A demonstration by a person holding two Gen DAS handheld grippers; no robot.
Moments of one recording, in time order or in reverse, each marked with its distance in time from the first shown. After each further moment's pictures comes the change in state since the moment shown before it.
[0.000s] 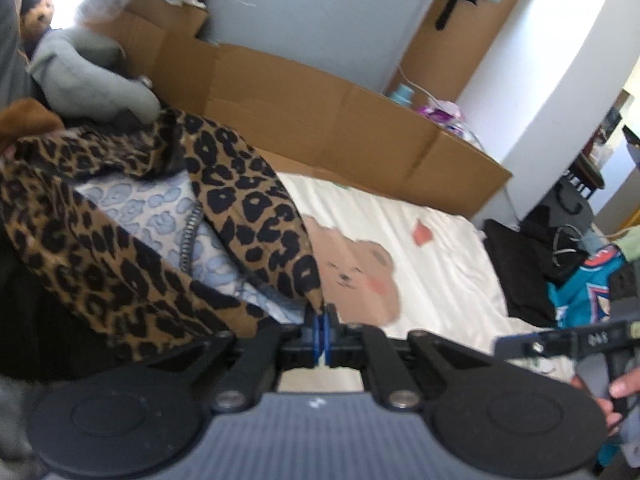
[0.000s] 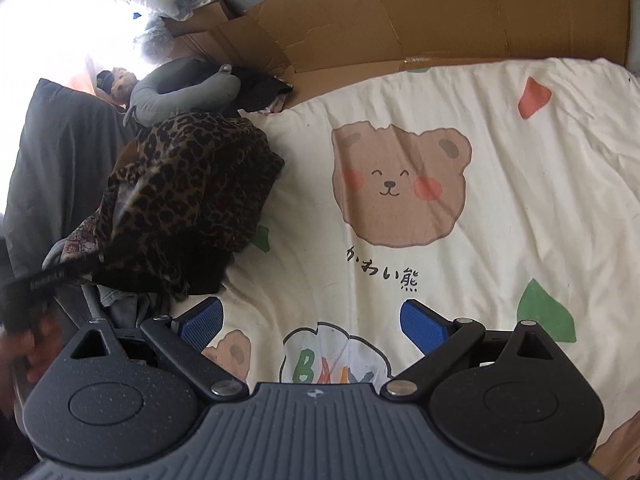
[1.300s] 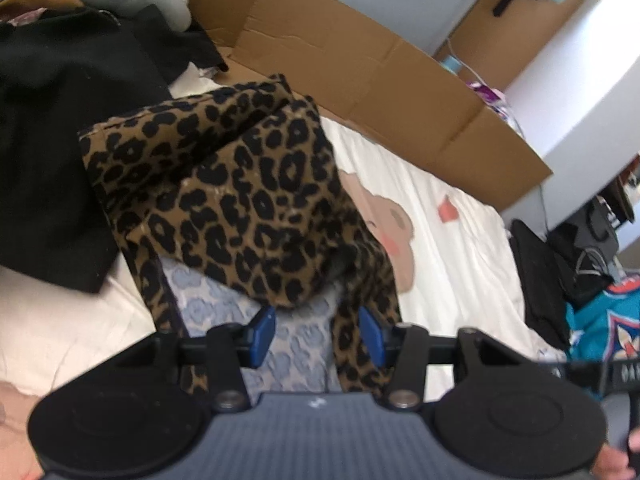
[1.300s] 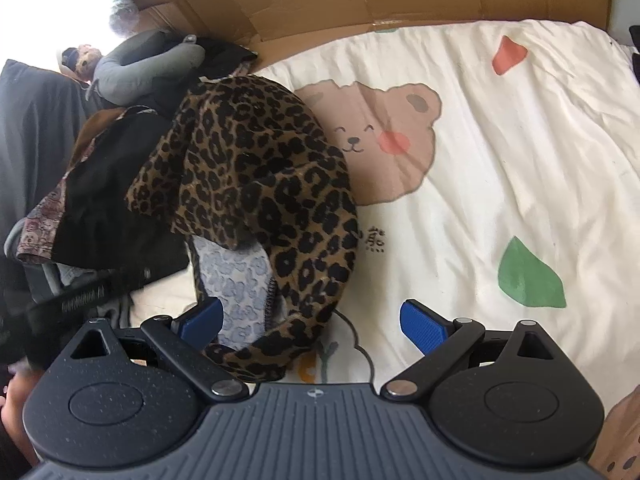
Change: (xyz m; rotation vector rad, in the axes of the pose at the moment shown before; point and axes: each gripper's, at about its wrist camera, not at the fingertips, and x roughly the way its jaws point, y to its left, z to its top) left arm 0.081 0.006 -0.047 -0.207 0.026 0.066; right arm 0.027 -0.022 -0.024 0.020 0.065 -0.096
